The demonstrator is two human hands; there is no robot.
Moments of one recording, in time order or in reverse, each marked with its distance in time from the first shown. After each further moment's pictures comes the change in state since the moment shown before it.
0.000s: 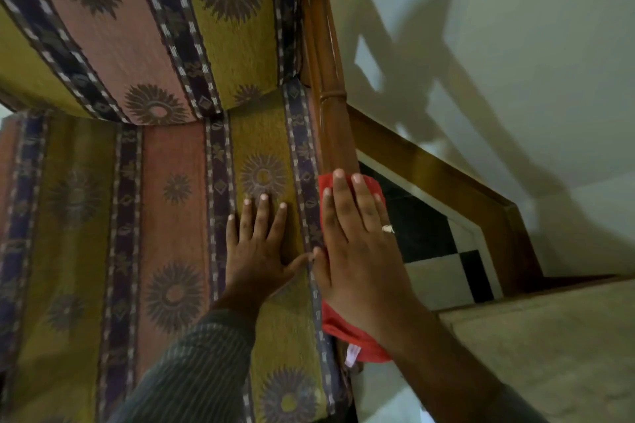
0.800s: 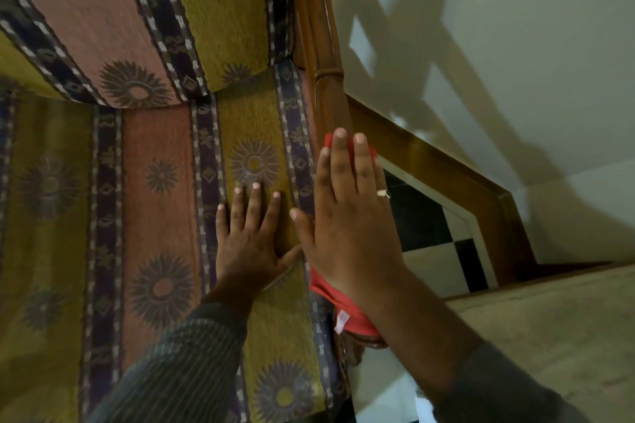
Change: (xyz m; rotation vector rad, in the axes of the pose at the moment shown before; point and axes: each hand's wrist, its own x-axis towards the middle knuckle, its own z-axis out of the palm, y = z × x) left_hand 0.004 -0.006 0.017 -0.015 0.043 0.001; right_hand 0.031 -0.007 -0.003 -0.067 0.029 0.103
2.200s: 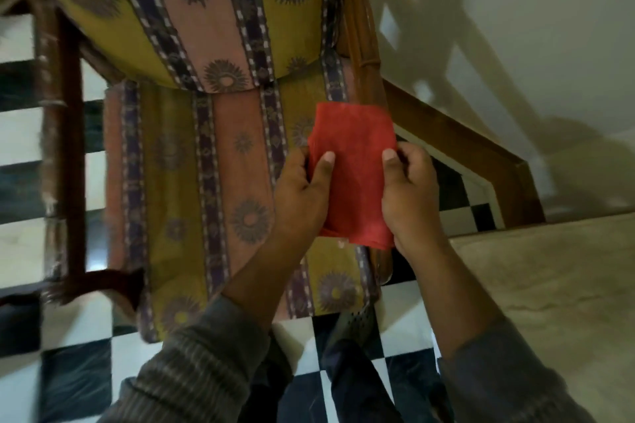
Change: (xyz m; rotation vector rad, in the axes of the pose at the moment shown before) left_hand -0.093 0.058 -0.212 -1.280 0.224 -0.301; right_hand -0.059 -0.050 -0.095 1.106 0.121 0.679
